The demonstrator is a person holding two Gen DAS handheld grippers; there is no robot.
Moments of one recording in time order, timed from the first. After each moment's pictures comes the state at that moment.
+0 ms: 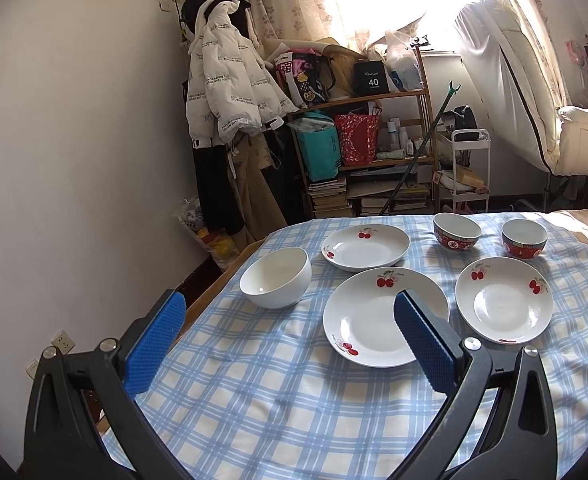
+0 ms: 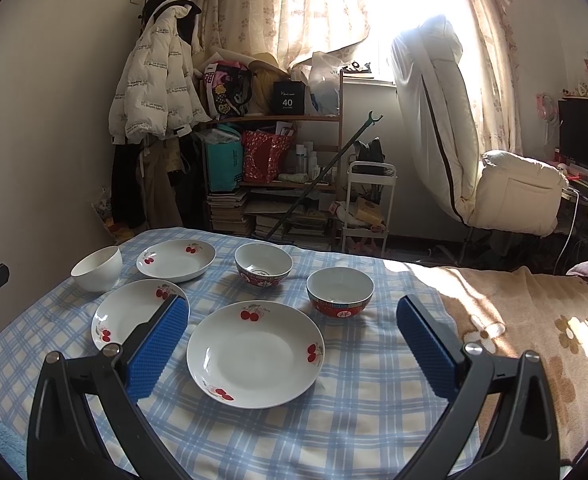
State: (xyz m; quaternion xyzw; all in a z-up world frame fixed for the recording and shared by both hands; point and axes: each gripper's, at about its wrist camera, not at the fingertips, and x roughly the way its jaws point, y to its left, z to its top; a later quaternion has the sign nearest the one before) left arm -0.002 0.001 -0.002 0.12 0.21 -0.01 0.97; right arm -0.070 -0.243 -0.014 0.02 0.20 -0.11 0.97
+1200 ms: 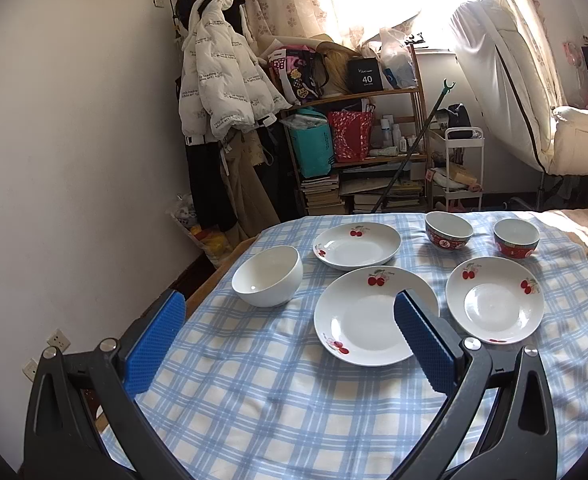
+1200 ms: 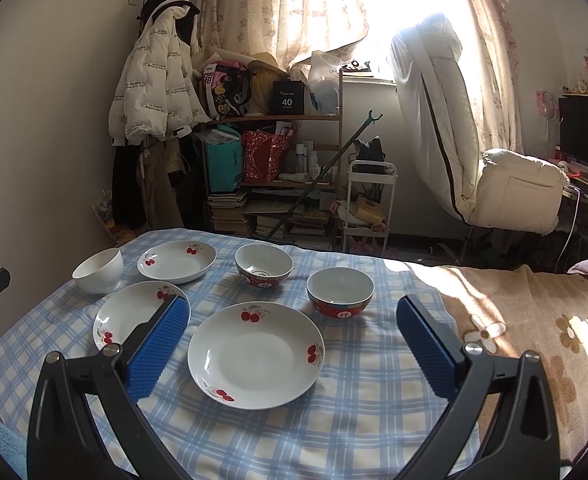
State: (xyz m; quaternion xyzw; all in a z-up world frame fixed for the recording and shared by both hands) left arm 0.000 -0.003 0.006 0.11 0.22 -0.02 0.97; right arm -0.070 -0.244 -0.011 0.02 0.21 -0.10 0.97
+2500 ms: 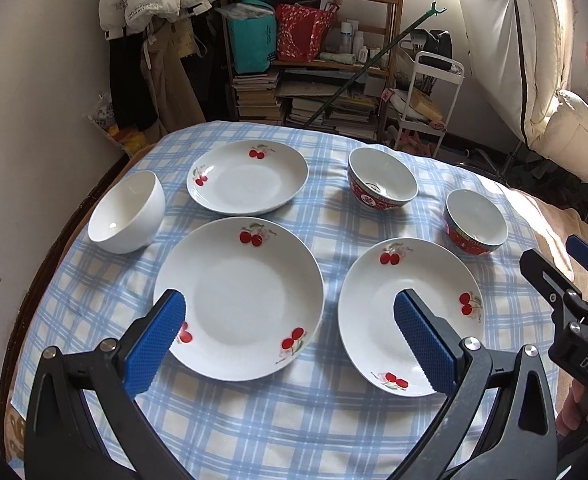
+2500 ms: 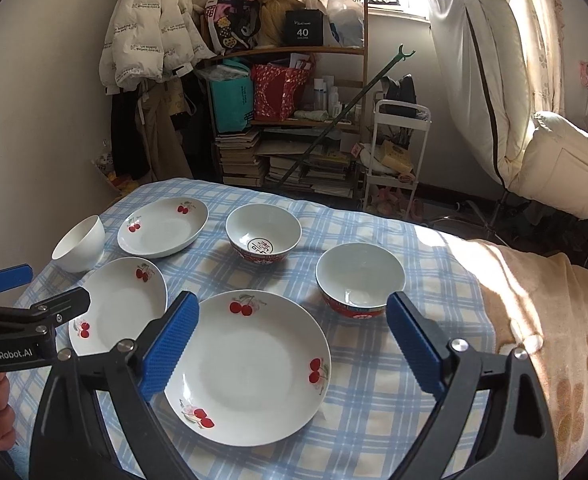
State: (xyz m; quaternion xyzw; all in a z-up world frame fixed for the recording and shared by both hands) left arm 0.126 -0.141 -0.043 0.05 0.43 -0.08 0.90; right arm 0.050 -0.290 -0.037 0.04 0.34 -0.06 0.94
